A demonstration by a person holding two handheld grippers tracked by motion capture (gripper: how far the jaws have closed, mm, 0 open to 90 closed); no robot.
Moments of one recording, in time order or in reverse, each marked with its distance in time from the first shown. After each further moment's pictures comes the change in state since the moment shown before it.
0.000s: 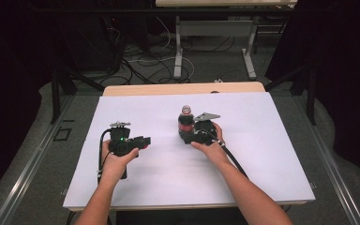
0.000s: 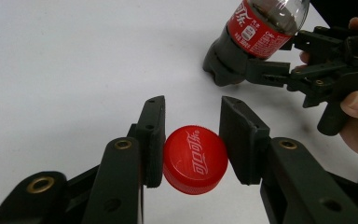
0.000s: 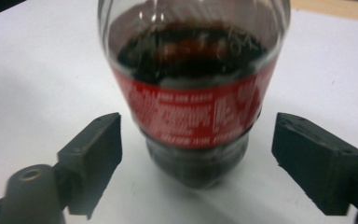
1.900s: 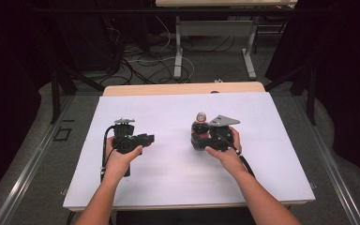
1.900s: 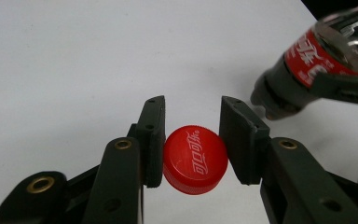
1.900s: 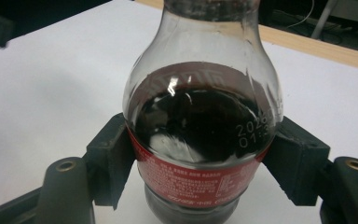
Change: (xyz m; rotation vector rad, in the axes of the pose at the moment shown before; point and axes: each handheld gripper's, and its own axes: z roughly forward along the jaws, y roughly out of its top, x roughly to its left) left arm -0.011 0.008 -0.002 -0.010 -0.005 0.026; right arm -0.001 0.004 -0.070 -0.105 -0.008 -0.089
